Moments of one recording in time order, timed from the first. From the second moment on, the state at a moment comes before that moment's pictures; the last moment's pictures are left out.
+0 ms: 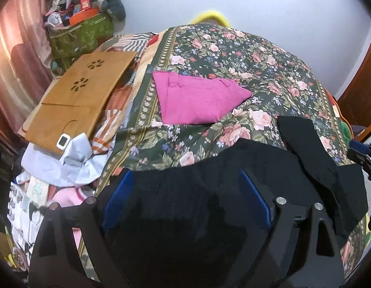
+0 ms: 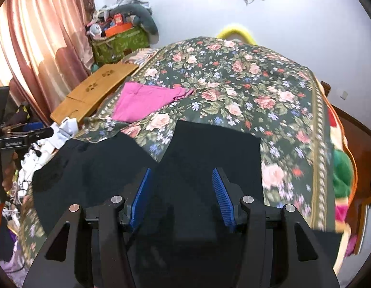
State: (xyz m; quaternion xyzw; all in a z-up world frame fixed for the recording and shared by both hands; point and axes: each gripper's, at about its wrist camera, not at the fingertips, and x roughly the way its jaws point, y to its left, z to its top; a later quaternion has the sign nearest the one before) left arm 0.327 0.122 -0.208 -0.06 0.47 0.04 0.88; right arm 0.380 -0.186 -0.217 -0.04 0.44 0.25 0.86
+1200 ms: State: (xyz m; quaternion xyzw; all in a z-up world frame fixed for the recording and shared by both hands) left arm 0.376 0.017 -0.261 0.10 0.53 -0.01 0.84; right arm 0.466 -0.191 -0.254 0.01 0.46 0.22 0.86
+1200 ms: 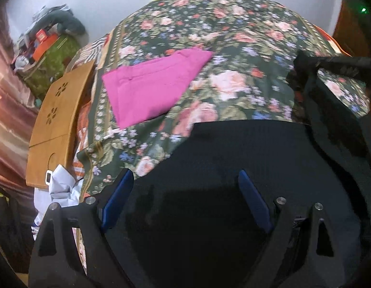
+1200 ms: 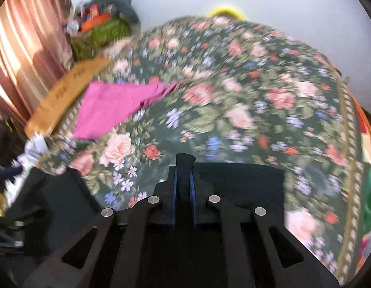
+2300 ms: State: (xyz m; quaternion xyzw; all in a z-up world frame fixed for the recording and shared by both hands) left arm 0.304 -0.174 -0.264 0.16 0.54 -0.14 0.81; right arm 0.252 -0.432 -0.265 0.06 0.48 0.09 0.87
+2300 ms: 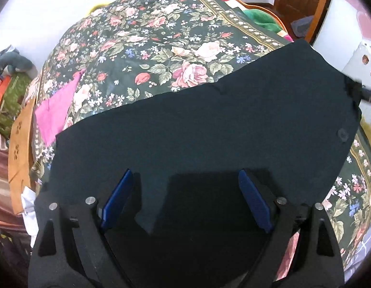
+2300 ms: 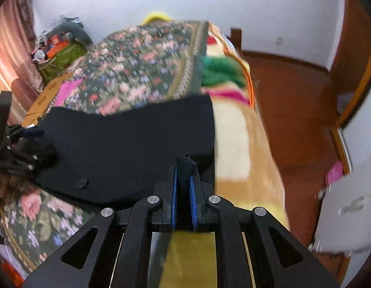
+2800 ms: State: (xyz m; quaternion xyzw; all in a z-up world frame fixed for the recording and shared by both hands) left arm 0.302 -0.099 -0.222 0.08 0.48 -0.10 0.87; right arm 0.240 -0.395 -0.209 -0.02 0.43 0.03 0.90
